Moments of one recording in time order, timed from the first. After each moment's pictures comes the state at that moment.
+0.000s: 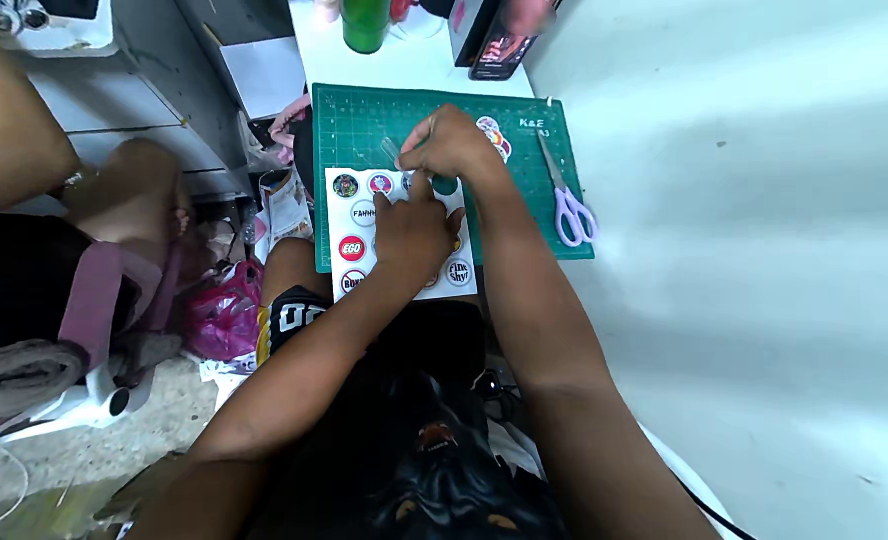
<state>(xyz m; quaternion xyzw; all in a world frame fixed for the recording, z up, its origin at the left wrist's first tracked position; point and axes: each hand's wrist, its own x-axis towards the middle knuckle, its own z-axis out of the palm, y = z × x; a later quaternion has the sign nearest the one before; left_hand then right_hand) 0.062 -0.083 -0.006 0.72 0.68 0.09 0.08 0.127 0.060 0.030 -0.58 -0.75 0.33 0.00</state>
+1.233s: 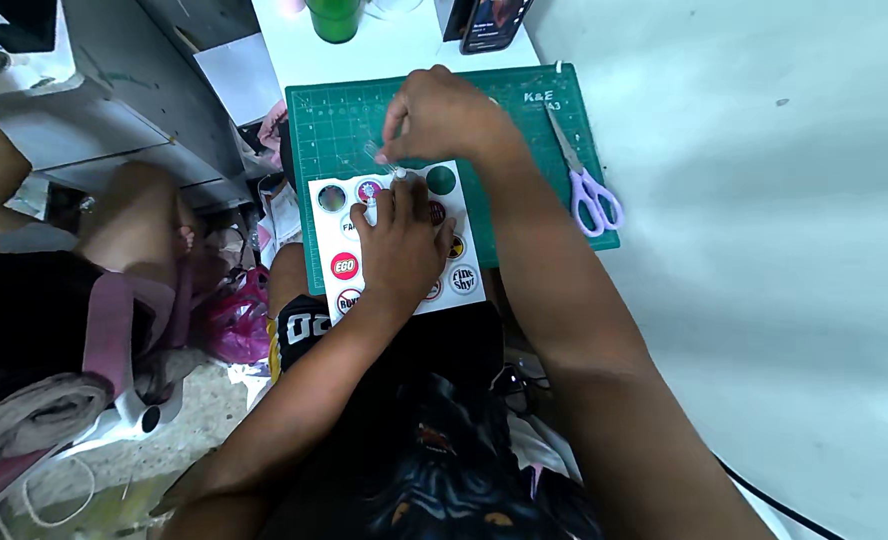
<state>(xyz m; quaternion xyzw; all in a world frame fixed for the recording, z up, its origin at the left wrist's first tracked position) 0.057 -0.085 -0.034 0.72 0.68 0.10 0.00 0.127 0.080 0.052 -0.44 -0.86 0.24 -0.03</state>
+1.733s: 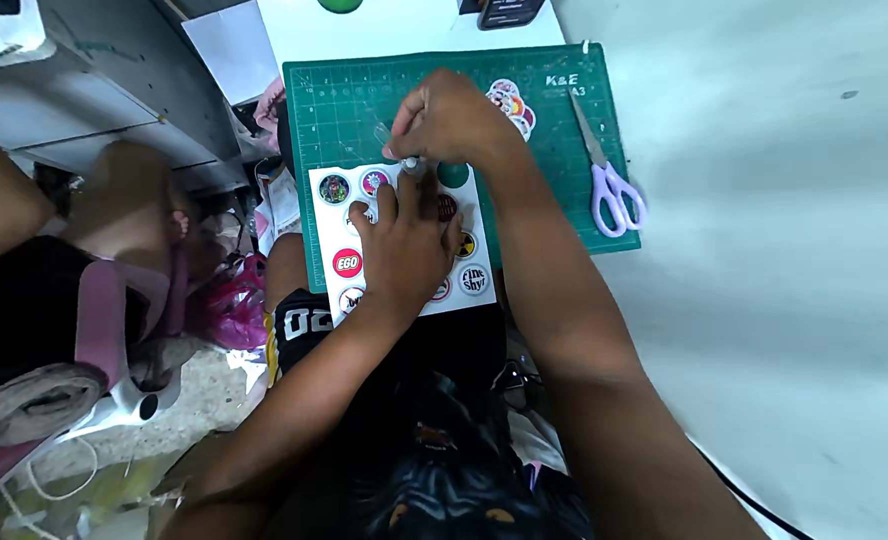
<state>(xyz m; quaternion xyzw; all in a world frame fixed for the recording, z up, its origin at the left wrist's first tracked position) 0.055 -0.086 -0.037 0.71 0.69 0.11 0.01 0.127 0.077 0.024 -0.54 -0.77 0.36 0.01</state>
